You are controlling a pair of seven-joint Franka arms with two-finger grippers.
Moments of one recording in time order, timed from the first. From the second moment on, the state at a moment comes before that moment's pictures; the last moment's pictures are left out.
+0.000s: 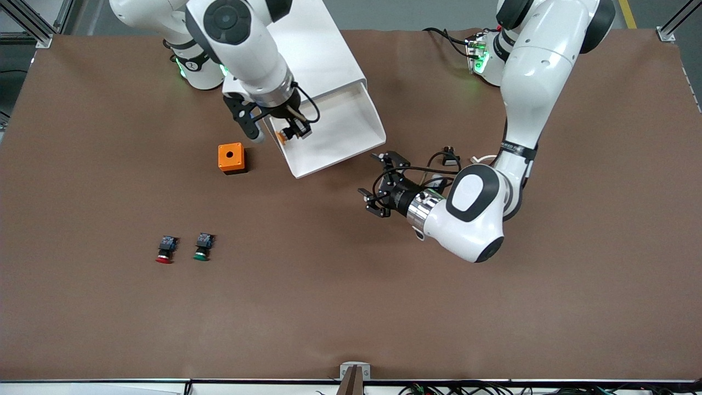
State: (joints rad) left arm -0.40 0.80 -0.05 -1.18 -0.95 1.48 -1.68; right arm 0.78 0.08 -0.07 -1.82 0.18 1.92 1.64
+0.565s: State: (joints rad) left arm -0.45 0.66 -0.05 -1.17 -0.49 1.71 -1.22; right arm 0.89 0.12 -0.07 -1.87 0.17 2.04 1.80
